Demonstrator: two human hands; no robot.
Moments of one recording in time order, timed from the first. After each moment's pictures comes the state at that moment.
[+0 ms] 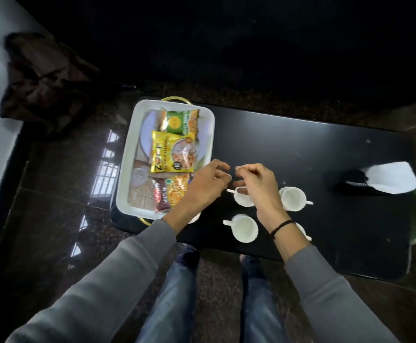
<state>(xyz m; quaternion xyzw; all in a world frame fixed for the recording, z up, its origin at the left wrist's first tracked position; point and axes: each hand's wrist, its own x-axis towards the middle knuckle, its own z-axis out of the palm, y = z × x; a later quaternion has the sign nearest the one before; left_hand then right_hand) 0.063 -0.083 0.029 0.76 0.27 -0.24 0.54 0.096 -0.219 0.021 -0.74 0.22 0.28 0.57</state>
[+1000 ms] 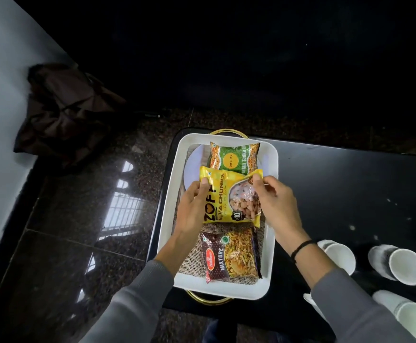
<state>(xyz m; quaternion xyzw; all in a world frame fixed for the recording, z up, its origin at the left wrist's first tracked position) 0.070 0.101 -0.083 0.66 0.40 -0.10 0.63 0.135 -0.070 -0.075 -0.86 0.10 0.21 0.46</state>
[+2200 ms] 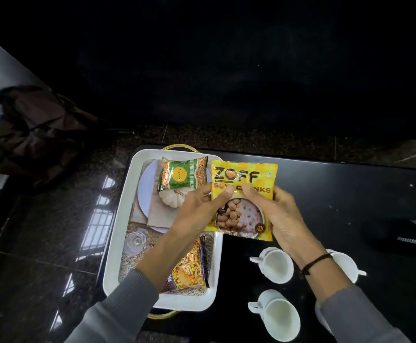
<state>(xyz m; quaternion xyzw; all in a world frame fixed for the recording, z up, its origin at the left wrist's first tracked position) 0.126 -0.007 -0.022 0.65 0.27 -0.18 0.69 0.171 -0.184 -0.036 -0.62 0.15 0.31 0.71</state>
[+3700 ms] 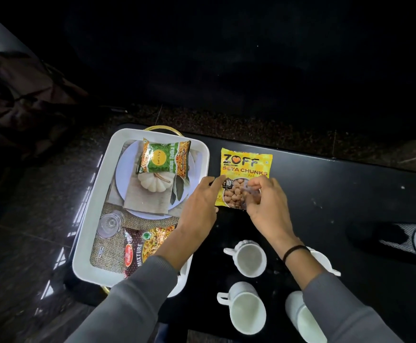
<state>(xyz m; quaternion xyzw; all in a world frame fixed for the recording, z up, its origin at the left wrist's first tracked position) 0.134 -0.064 -0.080 0.93 0.11 -0.17 0.30 0.183 -0.219 -0.075 -0.92 -0.02 0.19 0.33</state>
